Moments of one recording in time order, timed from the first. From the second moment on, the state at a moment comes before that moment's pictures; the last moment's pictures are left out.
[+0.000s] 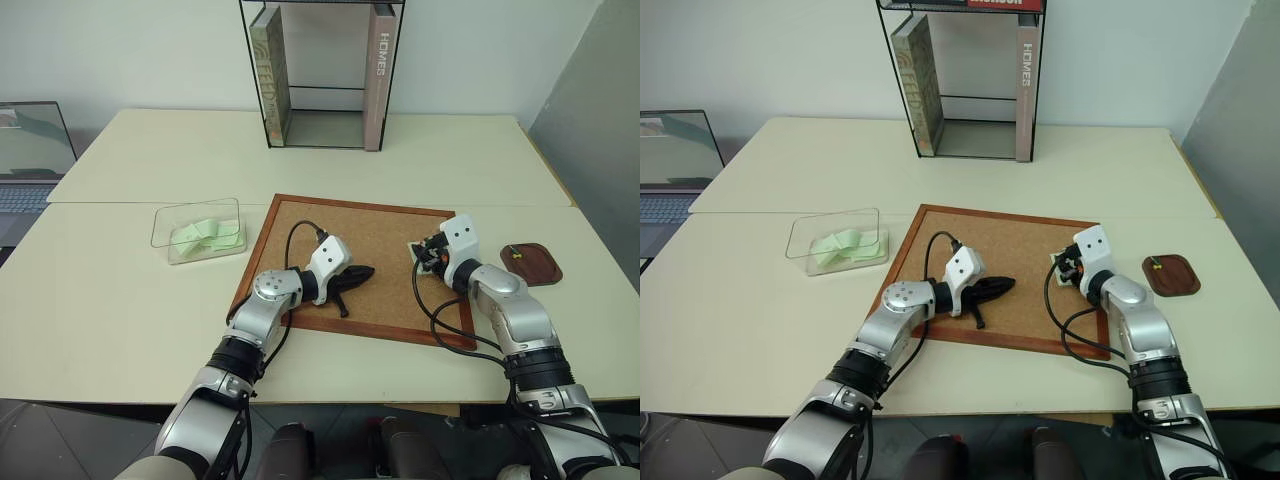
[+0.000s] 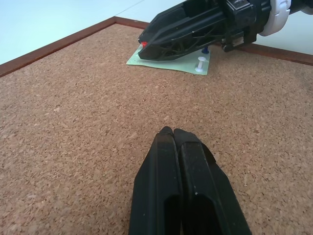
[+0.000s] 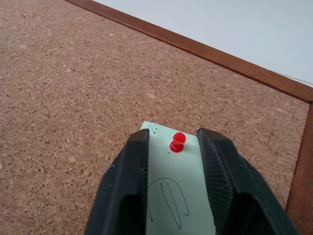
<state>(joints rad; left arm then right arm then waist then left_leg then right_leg) -0.58 0.22 -0.24 0.47 -0.09 0.05 -0.88 -0.48 -0.35 0.03 0.20 0.12 0.42 0.42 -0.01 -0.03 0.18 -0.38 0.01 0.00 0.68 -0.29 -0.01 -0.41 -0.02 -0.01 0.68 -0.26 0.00</state>
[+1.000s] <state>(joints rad) -0.58 0.21 -0.27 0.43 -0.07 0.13 -0.90 -0.38 -0.35 -0.13 -0.22 0.15 0.58 0.31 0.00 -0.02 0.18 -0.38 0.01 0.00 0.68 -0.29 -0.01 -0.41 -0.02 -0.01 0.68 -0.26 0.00</state>
